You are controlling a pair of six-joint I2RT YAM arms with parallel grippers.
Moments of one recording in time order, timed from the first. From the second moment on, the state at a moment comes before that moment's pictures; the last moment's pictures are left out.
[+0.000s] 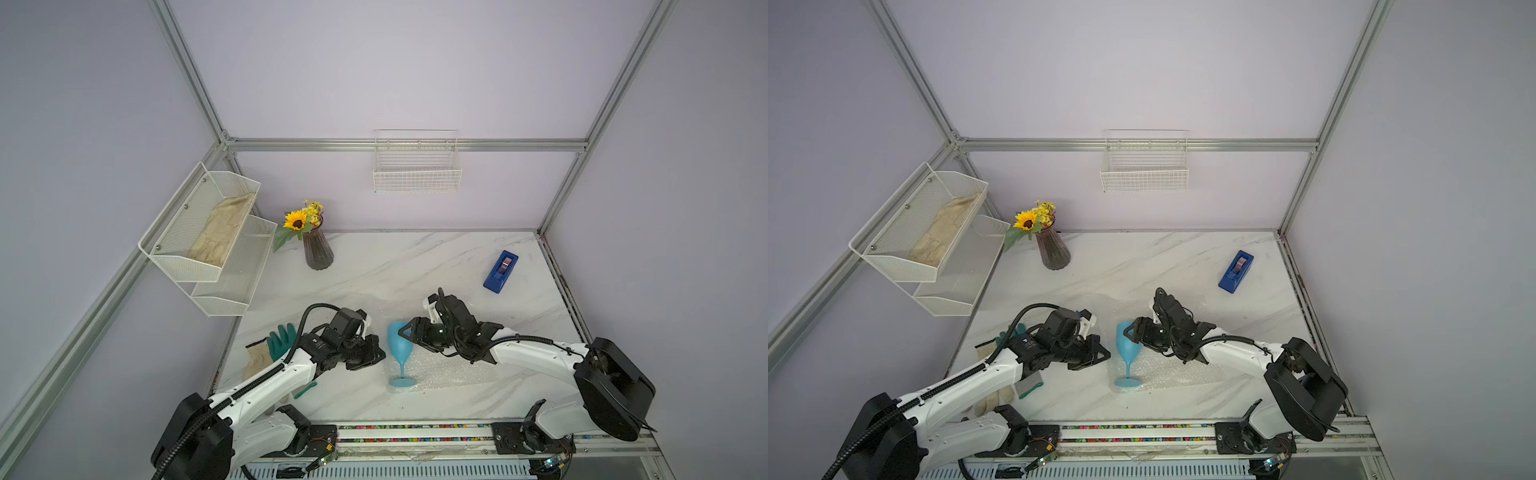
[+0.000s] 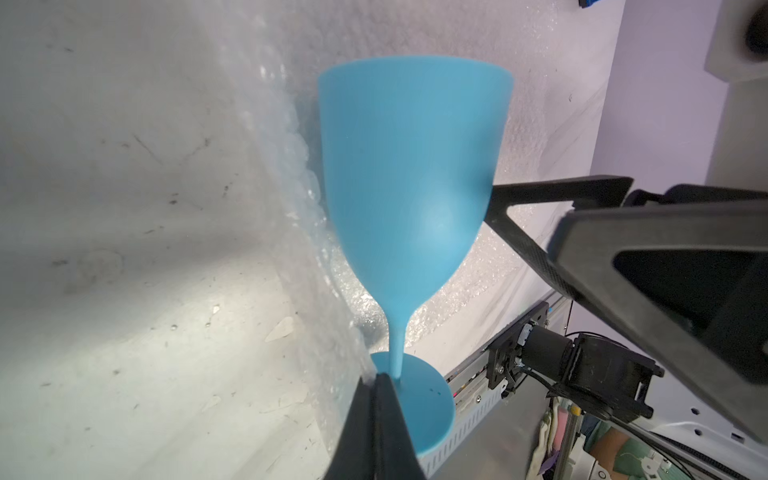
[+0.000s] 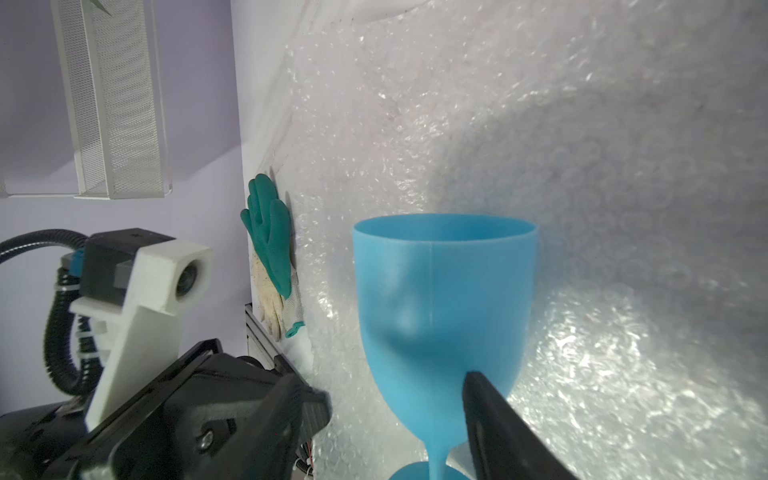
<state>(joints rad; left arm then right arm) -0.63 1.12 0.62 -0.41 0.40 -0.87 0.74 1.45 0.73 0.03 -0.34 1.05</state>
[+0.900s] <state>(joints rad) -0.89 1.41 0.87 -0.28 0.36 -0.97 0.54 1.18 0.54 0.03 -0.42 1.03</state>
